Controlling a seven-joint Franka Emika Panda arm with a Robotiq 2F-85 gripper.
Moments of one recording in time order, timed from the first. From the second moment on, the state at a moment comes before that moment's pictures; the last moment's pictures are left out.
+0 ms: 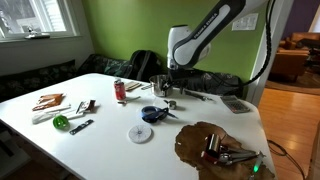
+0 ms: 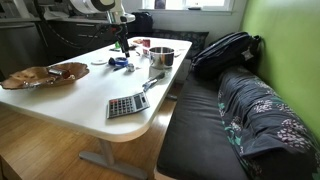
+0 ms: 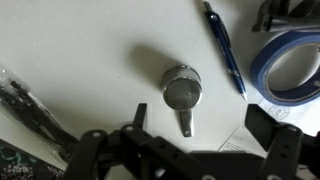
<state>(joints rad) 0.26 0.67 -0.08 -1.72 -0.04 2.55 0.62</state>
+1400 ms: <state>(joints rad) 0.31 0.91 -0.12 -1.49 -0.04 2.55 0.83</state>
